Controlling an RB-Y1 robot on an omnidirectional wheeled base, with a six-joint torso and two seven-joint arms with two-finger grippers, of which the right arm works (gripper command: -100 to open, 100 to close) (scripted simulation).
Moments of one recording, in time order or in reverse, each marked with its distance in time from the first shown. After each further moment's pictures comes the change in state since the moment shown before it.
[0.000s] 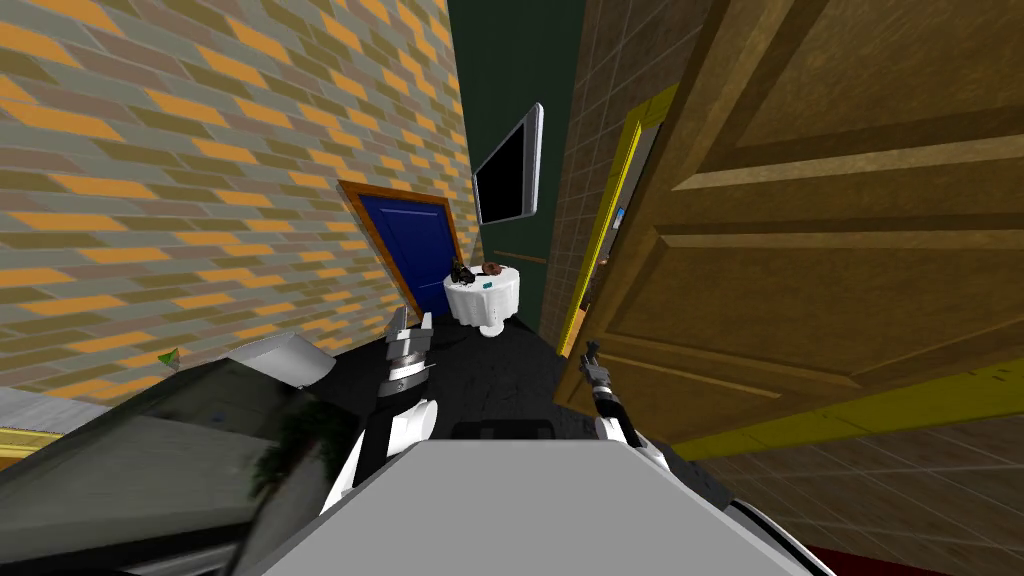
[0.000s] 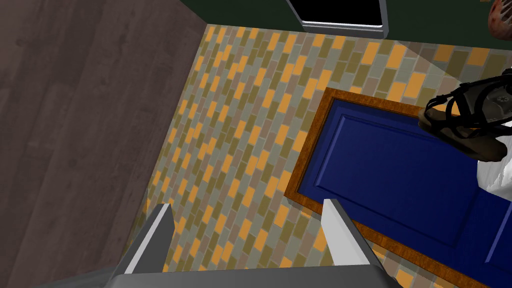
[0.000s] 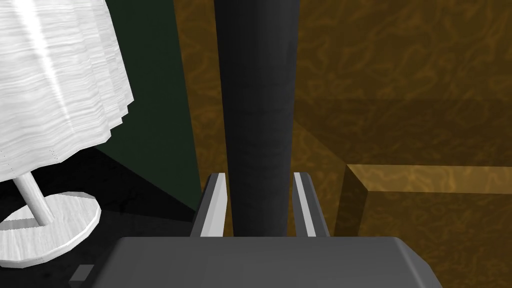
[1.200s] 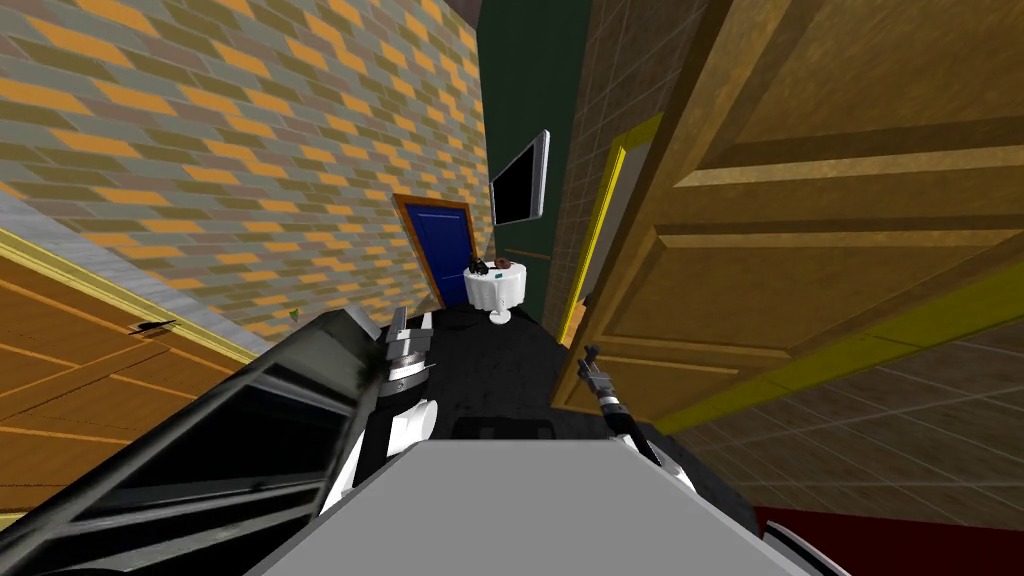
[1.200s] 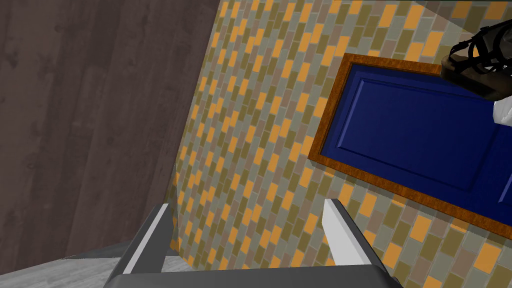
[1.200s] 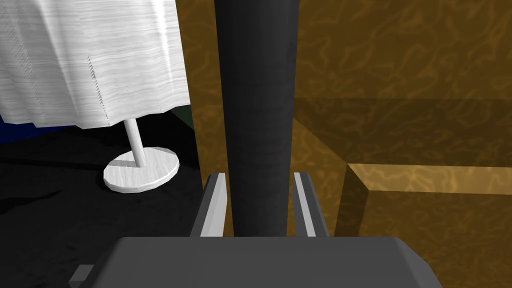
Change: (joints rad) arm 0.067 -0.100 0.137 -0.049 0.058 -0.068 -0.123
